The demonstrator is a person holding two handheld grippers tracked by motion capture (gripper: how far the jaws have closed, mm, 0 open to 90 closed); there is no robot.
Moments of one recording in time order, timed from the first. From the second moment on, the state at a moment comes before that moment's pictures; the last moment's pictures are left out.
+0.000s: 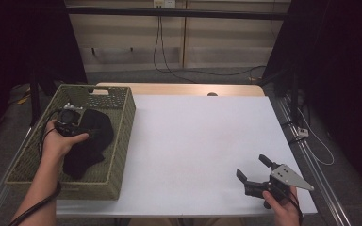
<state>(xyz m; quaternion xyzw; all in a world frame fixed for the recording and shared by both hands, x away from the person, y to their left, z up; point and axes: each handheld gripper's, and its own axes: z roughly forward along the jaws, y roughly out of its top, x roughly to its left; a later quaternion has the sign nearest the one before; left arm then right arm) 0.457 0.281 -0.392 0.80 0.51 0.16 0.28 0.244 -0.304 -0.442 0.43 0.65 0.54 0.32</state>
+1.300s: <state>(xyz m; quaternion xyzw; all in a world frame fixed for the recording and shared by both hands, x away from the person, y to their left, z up) 0.459 0.273 -0.421 0.81 0.55 0.12 0.18 0.243 -0.304 -0.442 0.42 0.66 0.54 0.32</state>
